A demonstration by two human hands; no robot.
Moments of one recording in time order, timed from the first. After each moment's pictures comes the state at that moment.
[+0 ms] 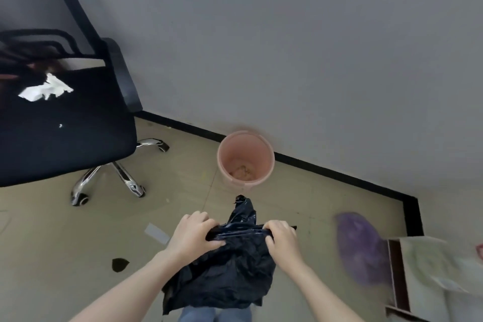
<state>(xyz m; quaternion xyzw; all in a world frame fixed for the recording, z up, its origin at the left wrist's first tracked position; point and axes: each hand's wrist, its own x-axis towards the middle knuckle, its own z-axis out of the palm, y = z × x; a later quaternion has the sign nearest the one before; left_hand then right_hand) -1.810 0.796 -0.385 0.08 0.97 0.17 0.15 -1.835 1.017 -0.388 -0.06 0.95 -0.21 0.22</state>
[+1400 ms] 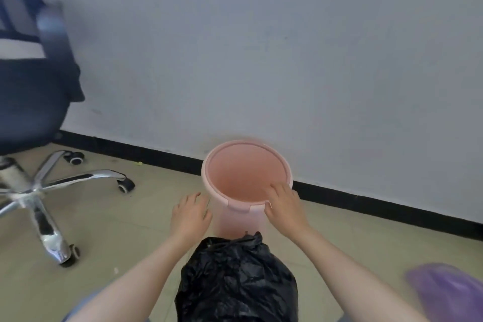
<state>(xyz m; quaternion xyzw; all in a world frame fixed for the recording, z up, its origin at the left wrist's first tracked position) -1.967 0.808 -0.764 -0.07 0.98 0.17 0.01 -2.011 1.021 -0.744 -0.22 0.97 -0.09 -0.10</state>
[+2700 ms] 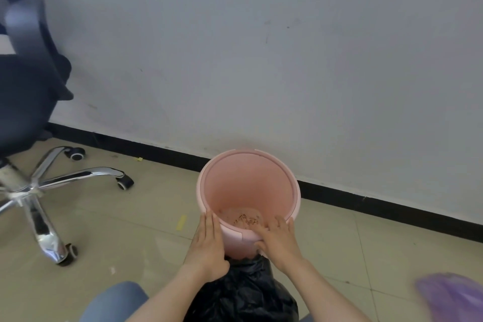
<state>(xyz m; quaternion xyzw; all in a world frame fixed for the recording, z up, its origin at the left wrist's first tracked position) -1.963 0.863 -0.793 -0.03 0.96 0.16 0.22 -2.008 1.036 -0.793 -0.22 0.97 -0.06 0.07</state>
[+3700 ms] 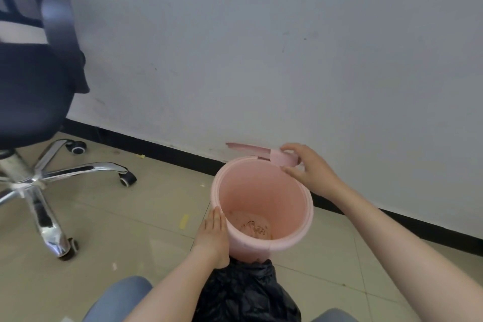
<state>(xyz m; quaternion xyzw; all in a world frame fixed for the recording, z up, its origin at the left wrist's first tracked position) -1.970 0.842 -0.778 0.02 0.97 0.02 0.26 -2.066 1.032 -0.639 -0.24 0.93 -0.26 0.00</state>
